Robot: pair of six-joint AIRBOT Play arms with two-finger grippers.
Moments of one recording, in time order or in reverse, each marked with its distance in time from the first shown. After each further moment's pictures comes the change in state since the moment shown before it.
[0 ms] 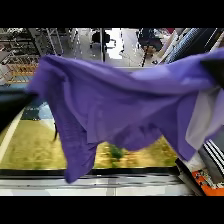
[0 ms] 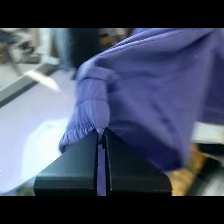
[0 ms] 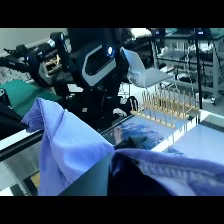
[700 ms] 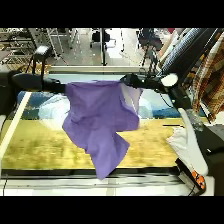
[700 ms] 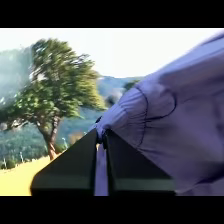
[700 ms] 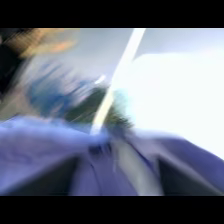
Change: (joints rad) left arm 0.607 -0.813 0.020 -0.104 -0.158 0.093; right arm 0.013 -0.987 0.119 -0.009 -0.351 -0.063
